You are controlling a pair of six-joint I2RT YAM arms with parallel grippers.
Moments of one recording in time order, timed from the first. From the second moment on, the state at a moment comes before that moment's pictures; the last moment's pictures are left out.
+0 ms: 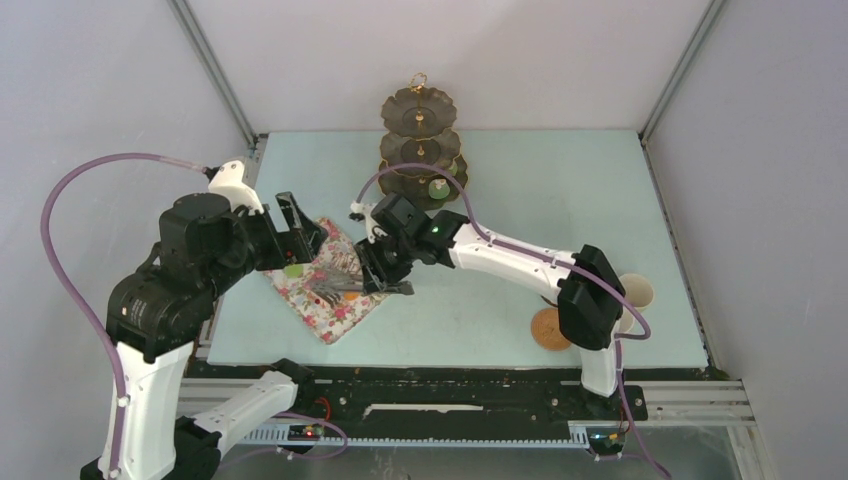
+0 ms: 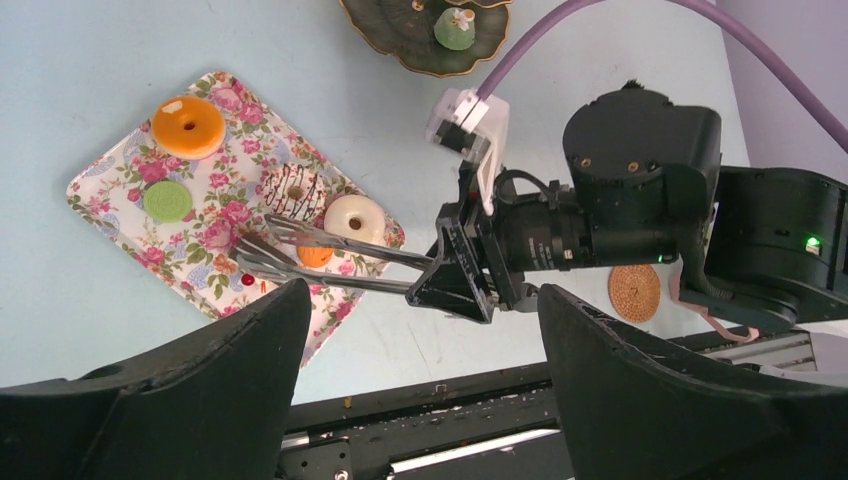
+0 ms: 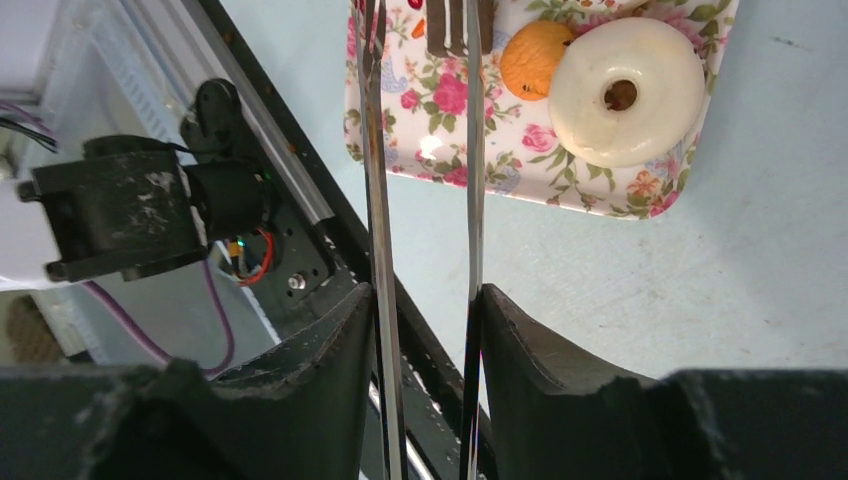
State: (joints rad) left arm -0.41 0.90 1.65 -1.25 -0.09 -0.44; right arm 1.01 1.94 1.68 -0.57 -0.34 0.42
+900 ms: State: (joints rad) left arm -0.41 0.93 1.65 -1.25 -0.09 -0.44; right arm 1.17 1.95 1.69 -0.67 -0.07 0.28
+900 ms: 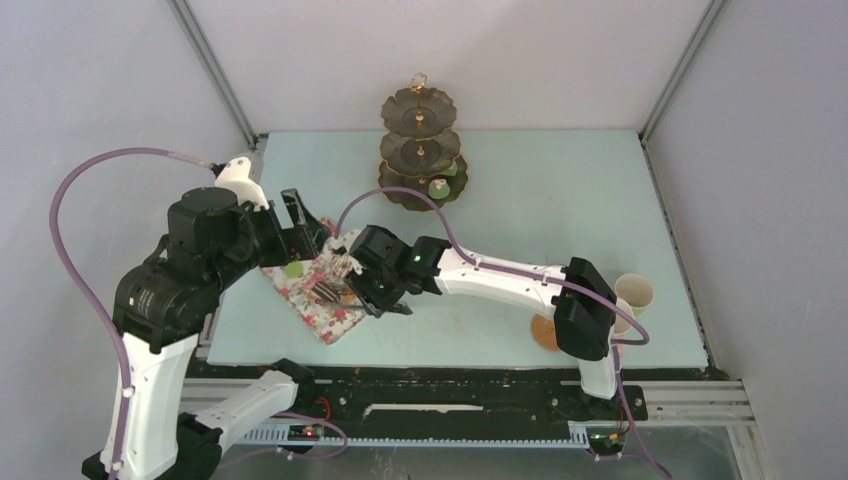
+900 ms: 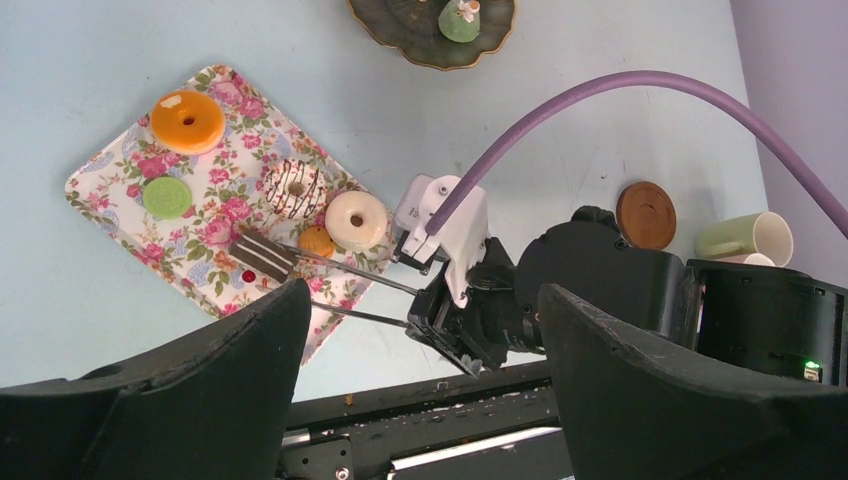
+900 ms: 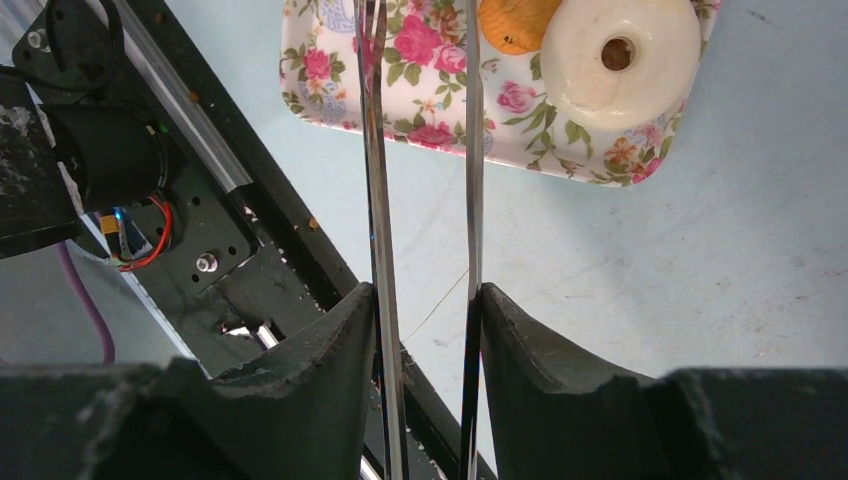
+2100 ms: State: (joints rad) left arm -0.41 0.93 1.65 -1.25 -0.09 -0.44; right arm 1.15 1.99 1.67 -0.62 -0.12 0.31
